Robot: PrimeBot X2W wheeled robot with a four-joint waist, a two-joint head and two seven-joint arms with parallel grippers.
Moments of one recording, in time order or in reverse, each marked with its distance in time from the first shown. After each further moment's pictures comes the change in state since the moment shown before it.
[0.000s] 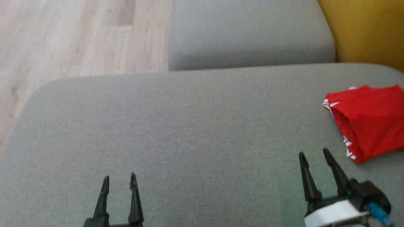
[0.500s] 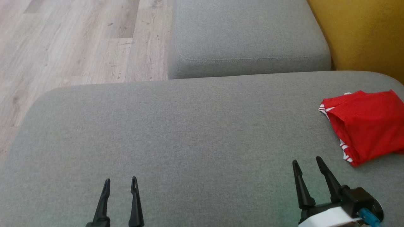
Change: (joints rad) left arm 0.038 0.000 0.009 -0.025 0.037 -0.011 0.000; right arm 0.045 0.041 0.001 0.010 -0.030 0.000 0.000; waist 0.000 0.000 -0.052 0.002
